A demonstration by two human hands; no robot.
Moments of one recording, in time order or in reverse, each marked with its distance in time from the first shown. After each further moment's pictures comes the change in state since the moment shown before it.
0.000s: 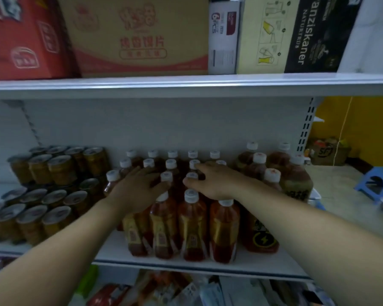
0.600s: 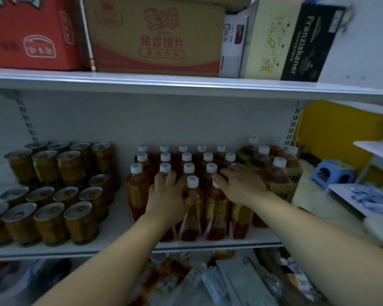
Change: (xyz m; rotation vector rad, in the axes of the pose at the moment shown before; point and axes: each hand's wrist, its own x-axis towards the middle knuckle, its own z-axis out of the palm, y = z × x) left_hand -0.060 0.001 0.011 -0.043 0.033 0.075; right_hand -0.038 -0.043 0.042 -0.185 0.227 0.281
